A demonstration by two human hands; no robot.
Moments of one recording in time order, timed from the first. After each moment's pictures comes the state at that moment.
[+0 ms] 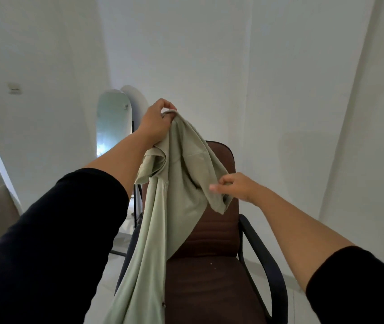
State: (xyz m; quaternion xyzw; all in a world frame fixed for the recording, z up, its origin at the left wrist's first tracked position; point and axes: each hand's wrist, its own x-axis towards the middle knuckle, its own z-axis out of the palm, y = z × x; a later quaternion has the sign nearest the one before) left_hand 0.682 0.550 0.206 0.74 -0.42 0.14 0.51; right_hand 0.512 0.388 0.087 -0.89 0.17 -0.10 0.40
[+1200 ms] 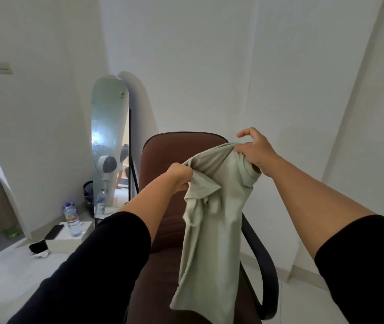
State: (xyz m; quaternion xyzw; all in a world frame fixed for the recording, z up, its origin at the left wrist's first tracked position) left_hand 0.649 0.528 0.081 0.85 -0.27 -0.14 0.43; right_hand 0.510 0.377 0.138 -0.81 0.25 -0.30 0.44
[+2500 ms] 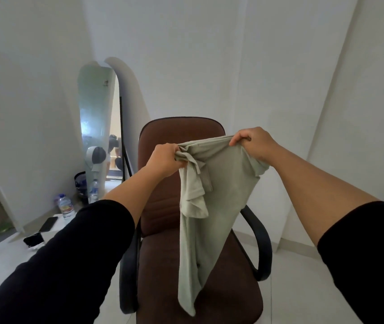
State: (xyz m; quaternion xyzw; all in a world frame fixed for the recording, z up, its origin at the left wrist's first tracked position) left_hand 0.653 0.606 0.078 0.83 -0.45 0.07 0.32; right_hand 0.477 0.433 0.120 -0.90 0.22 -0.28 0.26
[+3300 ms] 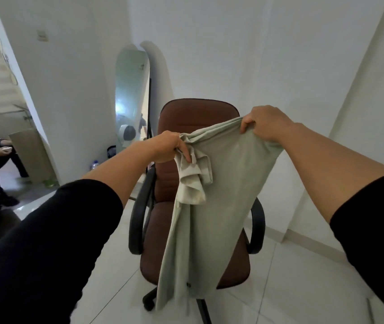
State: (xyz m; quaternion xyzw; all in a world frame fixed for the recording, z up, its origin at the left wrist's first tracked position) left_hand 0.534 0.676 0.087 0.82 -0.56 0.05 0.10; right_hand 0.376 0.457 0.146 -0.98 0.13 -0.17 -0.03
